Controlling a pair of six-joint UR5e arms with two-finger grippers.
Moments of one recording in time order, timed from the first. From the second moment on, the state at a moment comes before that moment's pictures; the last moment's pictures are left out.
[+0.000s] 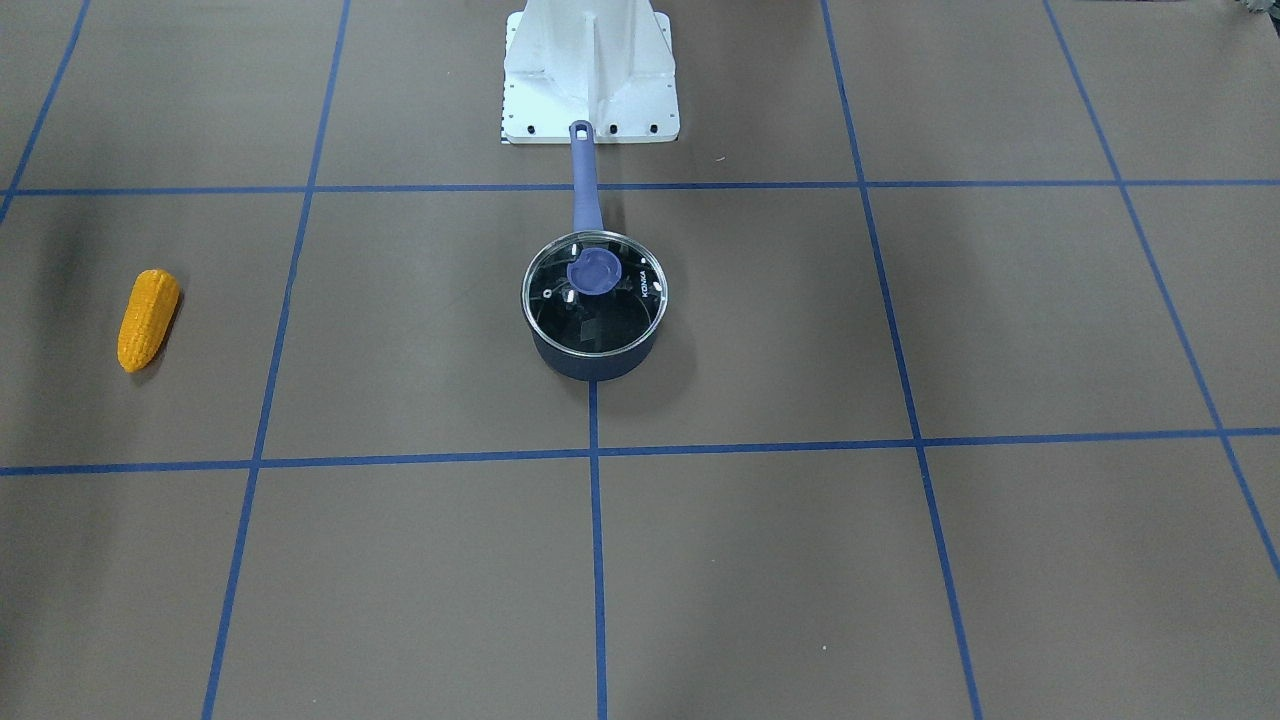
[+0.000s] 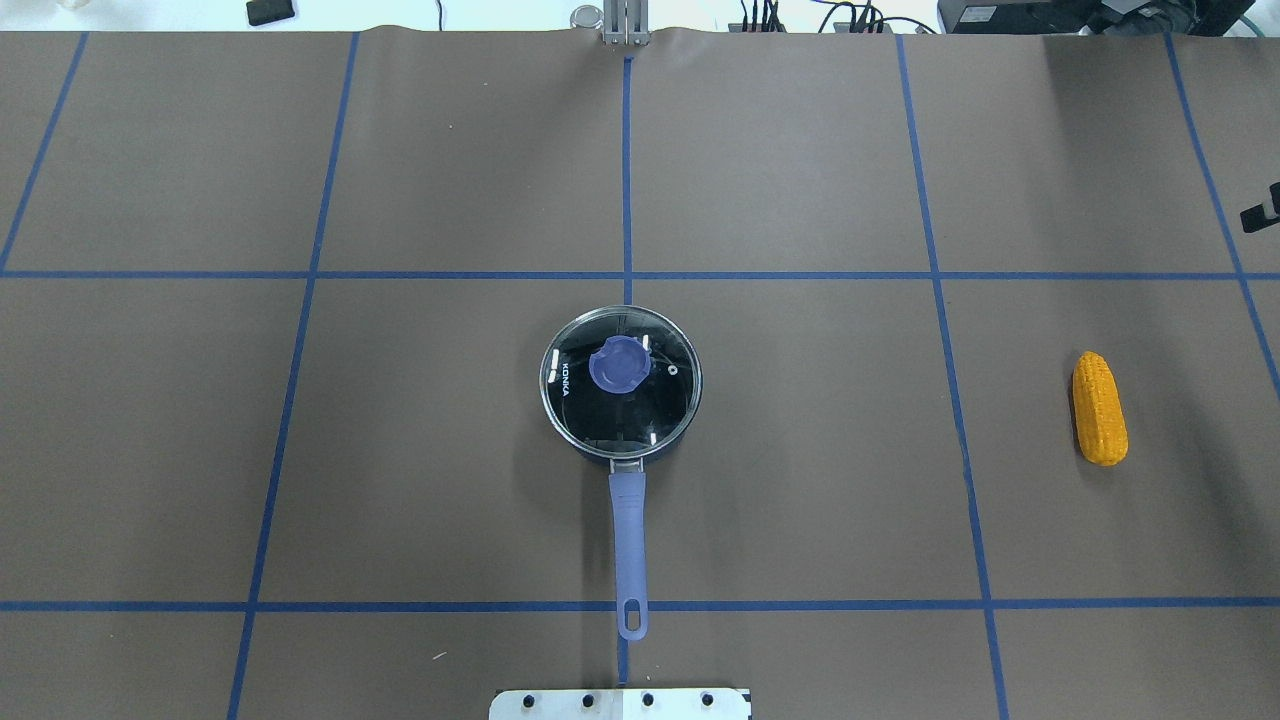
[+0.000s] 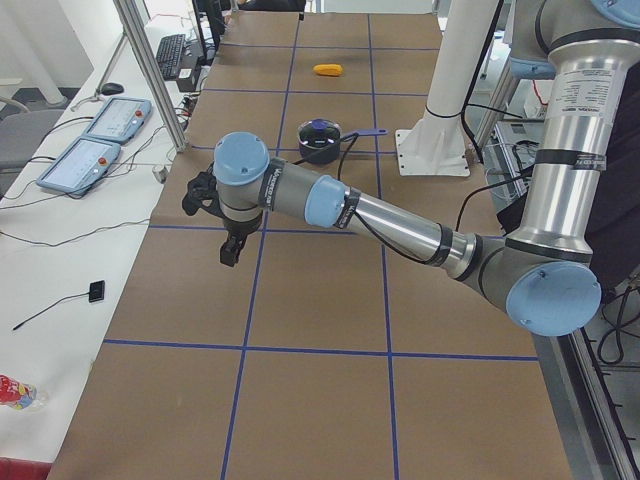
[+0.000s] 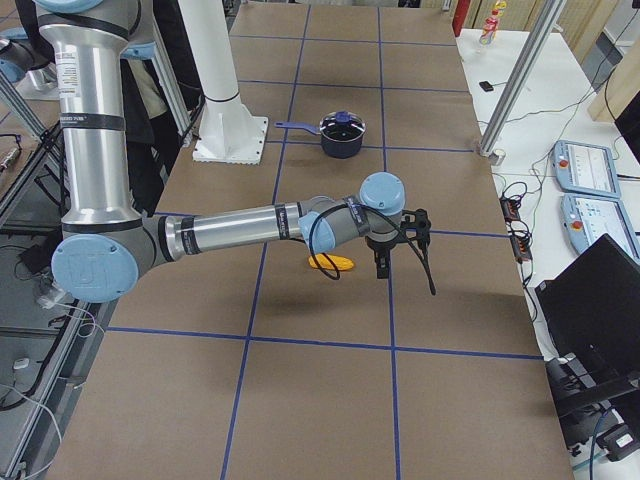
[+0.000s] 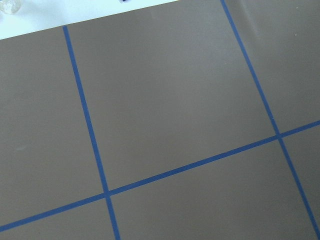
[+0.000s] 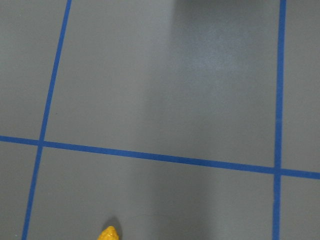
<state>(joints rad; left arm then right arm) -1.59 -1.70 -1.84 -1.52 -2.53 -0.01 1.37 -1.54 1.73 -1.28 2.45 0.47</state>
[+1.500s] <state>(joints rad) -0.73 -2.10 -2.13 -1.41 -2.03 -1.22 0.97 -1.65 1.75 -1.05 2.21 0.70</state>
